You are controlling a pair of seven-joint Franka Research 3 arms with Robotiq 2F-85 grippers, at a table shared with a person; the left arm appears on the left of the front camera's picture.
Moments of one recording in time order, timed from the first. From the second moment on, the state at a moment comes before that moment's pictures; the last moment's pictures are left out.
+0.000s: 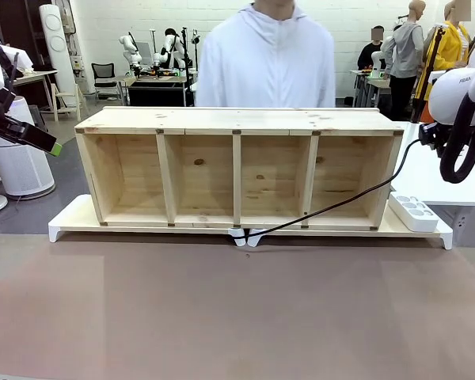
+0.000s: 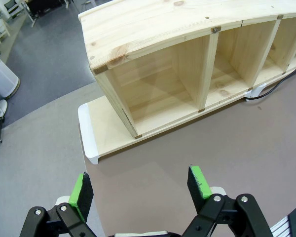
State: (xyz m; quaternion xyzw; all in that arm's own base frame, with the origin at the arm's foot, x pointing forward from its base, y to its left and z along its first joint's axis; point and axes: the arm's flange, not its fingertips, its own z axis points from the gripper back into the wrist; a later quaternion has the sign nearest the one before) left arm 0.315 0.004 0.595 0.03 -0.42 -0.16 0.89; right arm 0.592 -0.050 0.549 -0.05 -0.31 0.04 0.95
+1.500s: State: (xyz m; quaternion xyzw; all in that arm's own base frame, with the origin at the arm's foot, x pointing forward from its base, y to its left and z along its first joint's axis) left arm 0.315 0.004 0.595 0.03 -0.42 -0.16 0.89; right arm 0.592 -0.049 0.548 -0.05 -0.31 0.04 0.95
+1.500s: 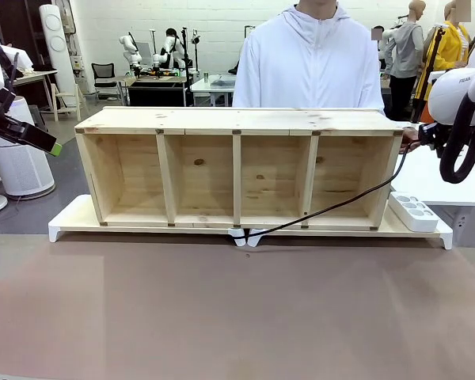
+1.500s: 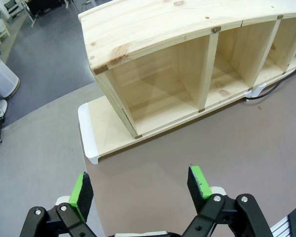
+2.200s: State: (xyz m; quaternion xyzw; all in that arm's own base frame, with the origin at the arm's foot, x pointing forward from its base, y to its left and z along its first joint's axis) left arm 0.315 0.004 0.595 0.03 -0.42 -0.16 0.89; right arm 0.592 -0.049 0.548 -0.05 -0.31 0.04 0.95
